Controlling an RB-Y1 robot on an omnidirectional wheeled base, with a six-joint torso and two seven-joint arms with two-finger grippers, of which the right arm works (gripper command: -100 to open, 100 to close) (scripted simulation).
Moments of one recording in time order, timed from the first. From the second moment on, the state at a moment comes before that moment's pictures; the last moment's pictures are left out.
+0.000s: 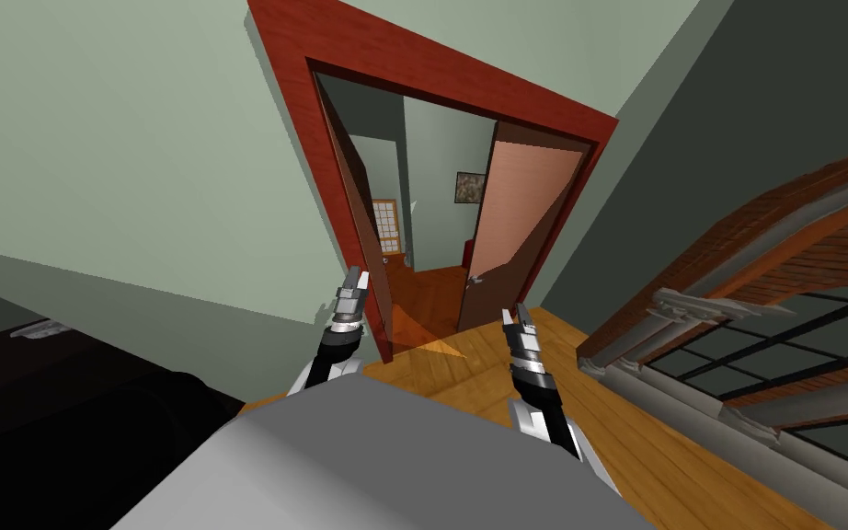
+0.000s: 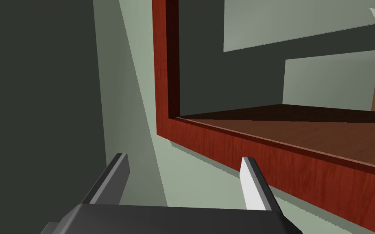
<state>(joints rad) 0.34 -0.08 0.05 -1.83 0.06 -0.64 -0.07</state>
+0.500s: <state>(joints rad) 0.29 -0.09 0.06 -1.69 0.05 -0.66 -0.07</state>
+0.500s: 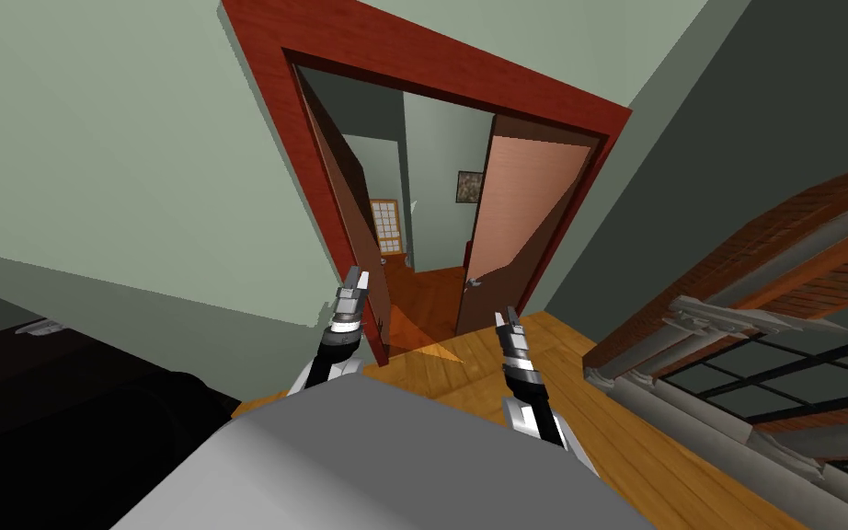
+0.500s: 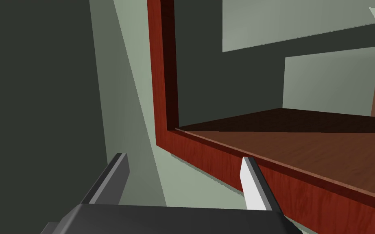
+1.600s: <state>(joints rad) 0.16 -0.09 0.10 -1.40 0.05 -0.70 -0.06</state>
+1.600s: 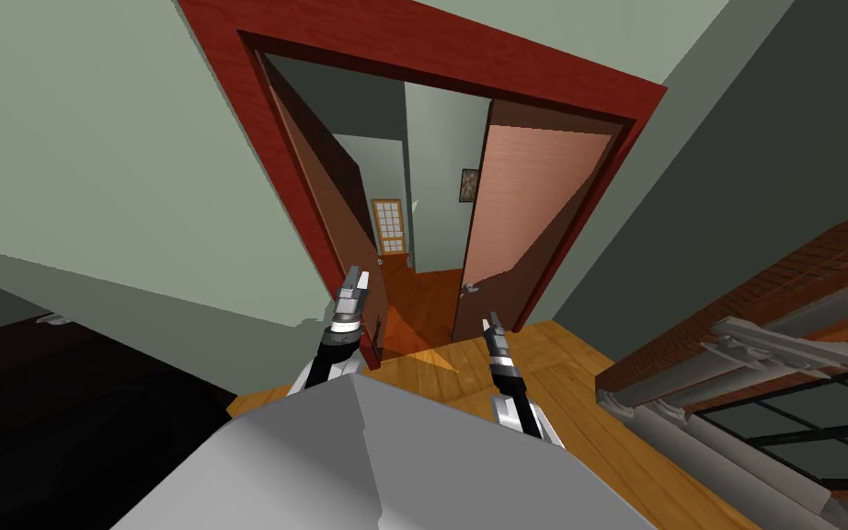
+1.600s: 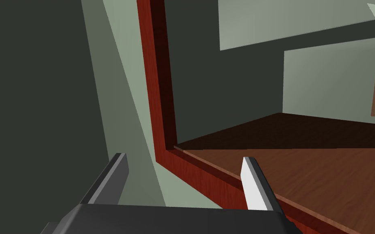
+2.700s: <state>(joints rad) 0.05 -0.07 0.13 -1.14 0.04 -0.73 -0.04</state>
